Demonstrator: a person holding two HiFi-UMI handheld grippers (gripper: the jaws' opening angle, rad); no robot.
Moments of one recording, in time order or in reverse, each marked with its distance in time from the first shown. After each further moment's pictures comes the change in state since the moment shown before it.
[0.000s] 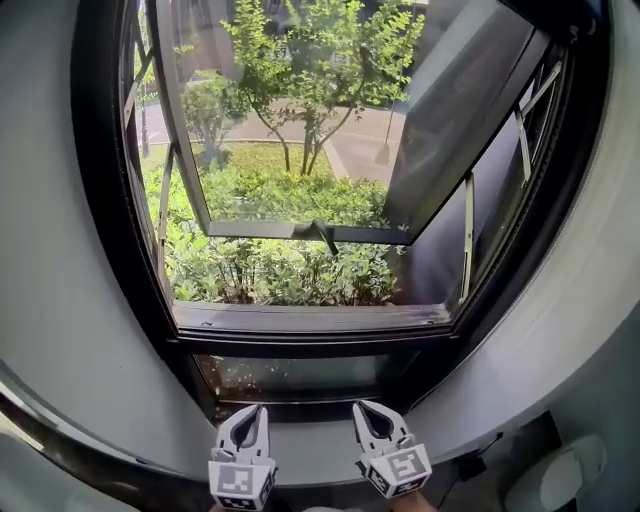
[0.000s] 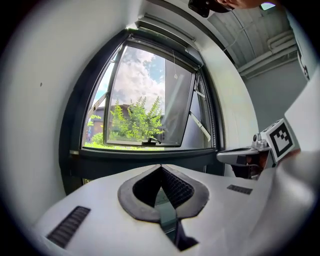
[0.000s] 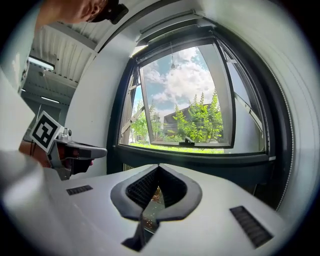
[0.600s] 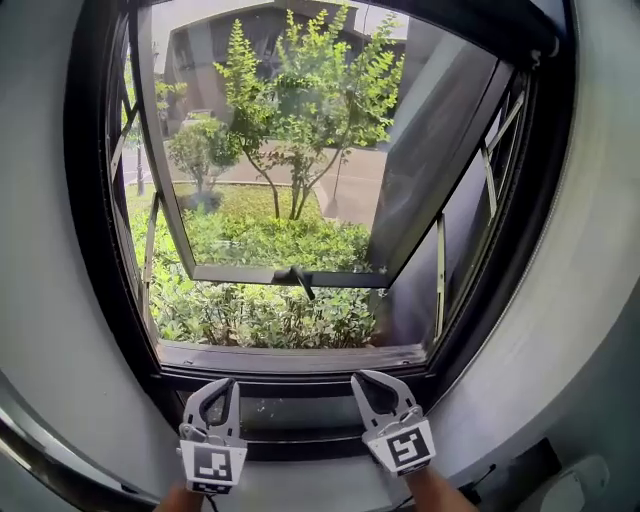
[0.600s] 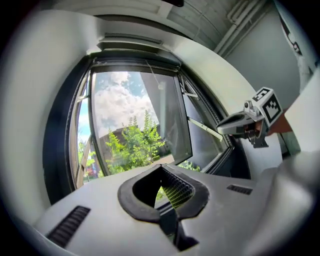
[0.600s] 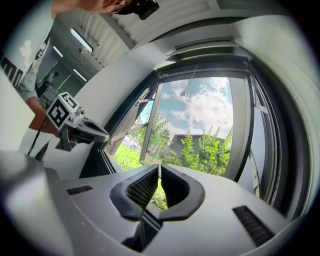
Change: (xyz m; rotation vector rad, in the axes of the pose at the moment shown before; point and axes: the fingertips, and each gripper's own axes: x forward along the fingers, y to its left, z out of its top) left arm 0.052 0.018 0.116 0.406 -0.111 0.065; right arm 0.034 -0.068 0.126 -0.410 -0.180 0.040
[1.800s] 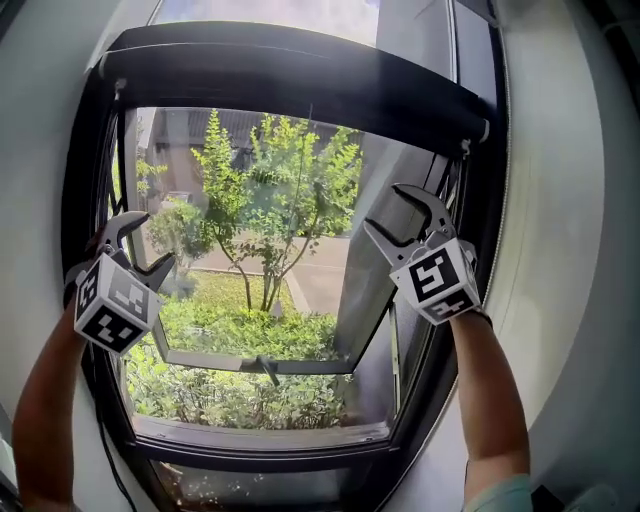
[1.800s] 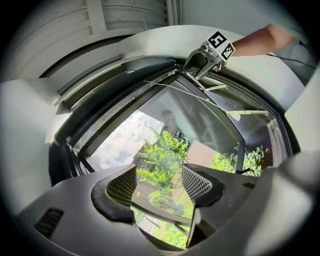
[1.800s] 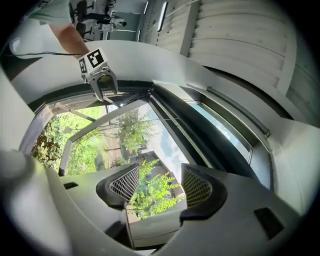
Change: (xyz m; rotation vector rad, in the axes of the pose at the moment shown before) left arm 0.082 0.213 0.312 0.617 -0.031 0.231; right arm 0.073 -0.277 0.347 -0.830 -0.152 -0.270
